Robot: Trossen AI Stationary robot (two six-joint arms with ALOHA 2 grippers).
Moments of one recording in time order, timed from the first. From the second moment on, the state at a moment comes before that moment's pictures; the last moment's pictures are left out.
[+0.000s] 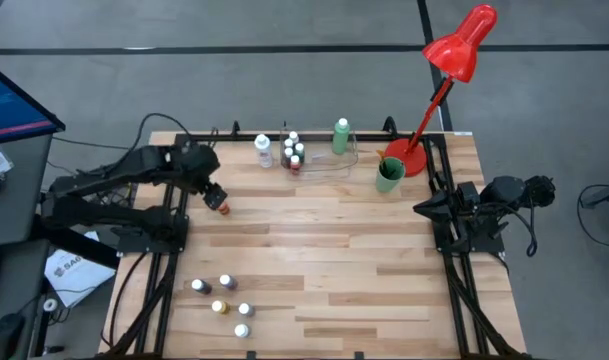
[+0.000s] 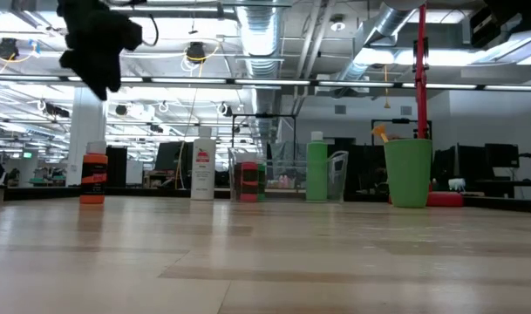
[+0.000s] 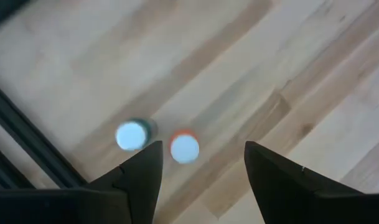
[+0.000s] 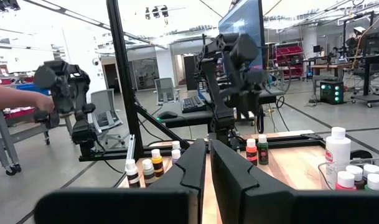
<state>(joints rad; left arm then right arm) 0.35 0.97 1.01 -1.22 -0.14 -0.48 0.40 0.03 0.38 -0.20 0.29 0.08</state>
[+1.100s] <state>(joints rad) 0.28 1.26 0.89 -1.16 -0.22 -0.54 0.40 0.03 0.38 -0.20 0.29 0.08</state>
